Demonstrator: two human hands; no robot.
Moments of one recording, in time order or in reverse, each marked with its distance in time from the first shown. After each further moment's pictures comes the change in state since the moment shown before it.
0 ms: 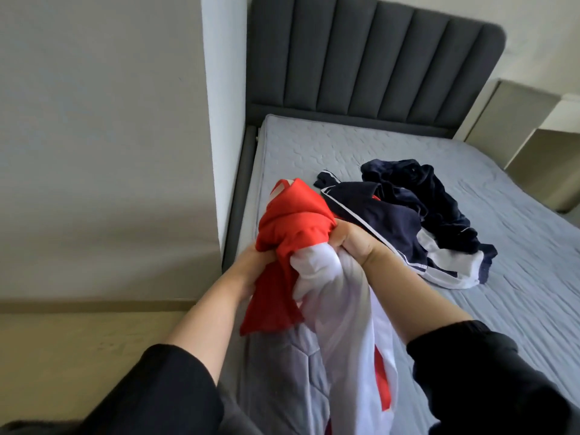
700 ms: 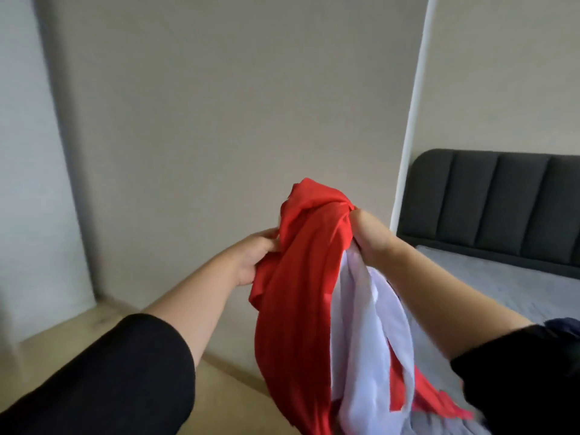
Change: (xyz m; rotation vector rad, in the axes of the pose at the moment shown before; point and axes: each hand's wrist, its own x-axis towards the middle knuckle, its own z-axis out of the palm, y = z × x) left_hand -0.221 0.271 -0.121 0.170 0.344 0.271; right_hand -0.022 -0.191 0.249 -0.196 -0.239 -0.587
